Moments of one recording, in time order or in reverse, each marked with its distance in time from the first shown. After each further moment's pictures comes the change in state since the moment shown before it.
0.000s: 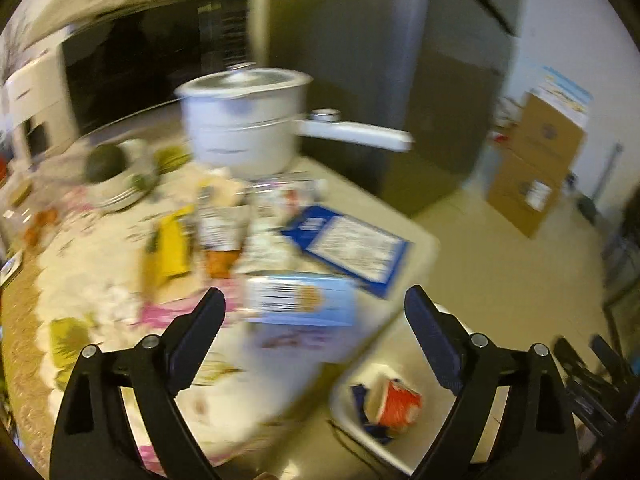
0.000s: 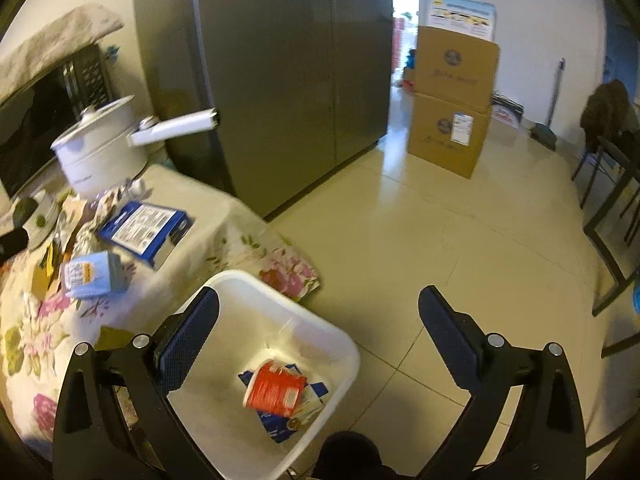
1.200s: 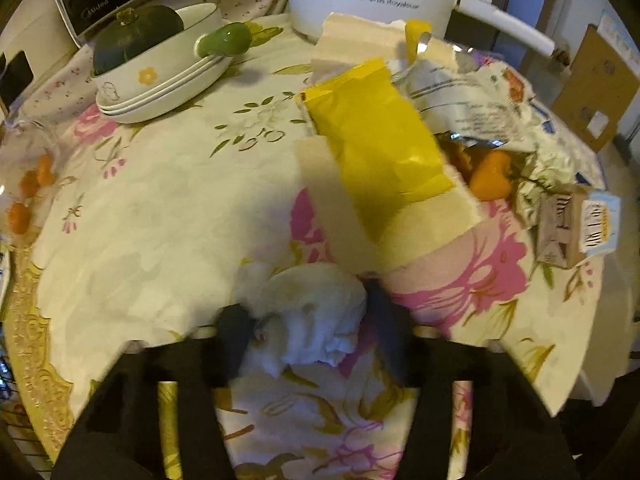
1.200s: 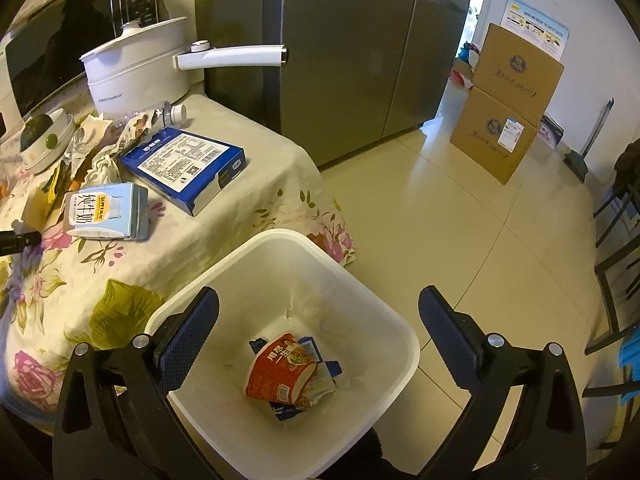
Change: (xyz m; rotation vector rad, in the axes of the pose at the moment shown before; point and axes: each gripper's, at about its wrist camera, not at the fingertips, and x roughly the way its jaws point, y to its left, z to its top) left arm 0.142 0.209 -0.022 0.109 0.335 0.038; right arm 0.034 0.067 -0.006 -0.183 0.127 0.020
